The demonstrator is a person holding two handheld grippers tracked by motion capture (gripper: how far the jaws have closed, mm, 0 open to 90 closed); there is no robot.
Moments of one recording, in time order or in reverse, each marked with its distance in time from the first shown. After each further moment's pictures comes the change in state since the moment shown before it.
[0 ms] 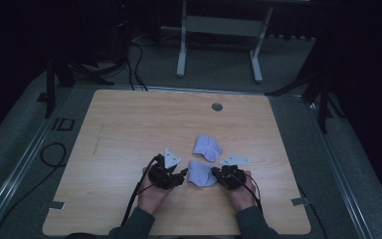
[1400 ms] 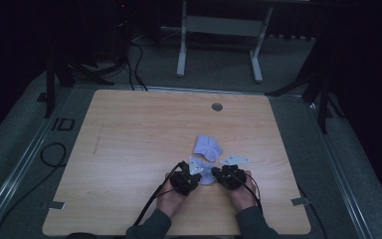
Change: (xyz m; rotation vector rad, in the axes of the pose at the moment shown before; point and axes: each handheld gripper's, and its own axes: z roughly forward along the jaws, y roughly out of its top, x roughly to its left) left arm -0.033 0.000 0.041 0.092 -0.063 0.083; right arm -0.002 0.000 0.000 0.002 0.009 -0.005
